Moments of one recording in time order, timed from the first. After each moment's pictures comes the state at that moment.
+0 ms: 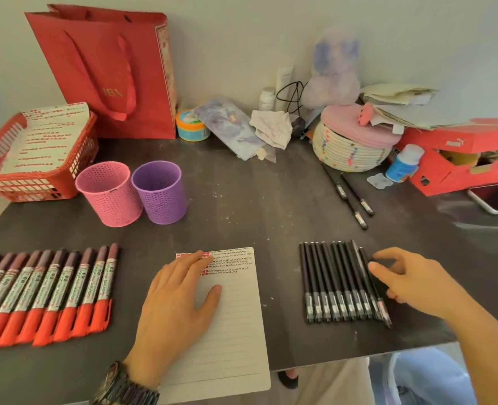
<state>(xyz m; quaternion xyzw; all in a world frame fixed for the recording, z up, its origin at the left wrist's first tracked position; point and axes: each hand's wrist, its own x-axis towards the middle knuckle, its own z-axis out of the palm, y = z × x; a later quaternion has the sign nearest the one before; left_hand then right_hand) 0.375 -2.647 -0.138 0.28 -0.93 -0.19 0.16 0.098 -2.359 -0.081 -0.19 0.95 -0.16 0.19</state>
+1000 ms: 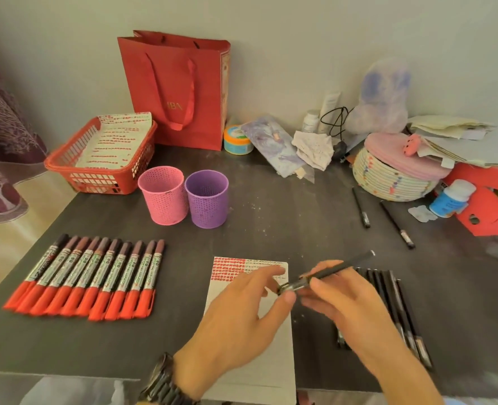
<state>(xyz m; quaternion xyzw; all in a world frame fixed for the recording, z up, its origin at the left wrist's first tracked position) 0.363 -2.608 -0.088 0.20 -0.90 -0.35 0.14 0.221 -2.469 -0.066 -0.22 0.62 -0.67 0.35</state>
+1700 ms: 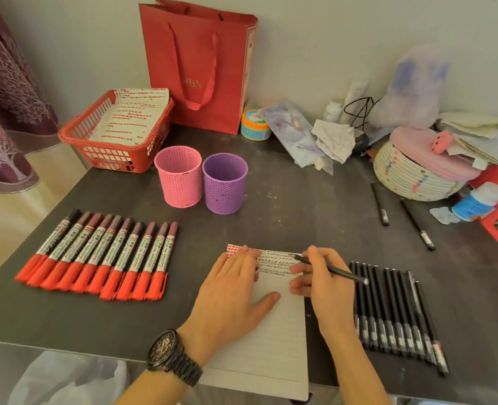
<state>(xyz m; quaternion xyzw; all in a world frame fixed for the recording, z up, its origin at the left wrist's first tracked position) 0.372 -2.642 -0.133 0.24 -0.94 -0.20 0.15 0.236 -2.535 -0.111 -0.16 0.70 -0.67 0.19</state>
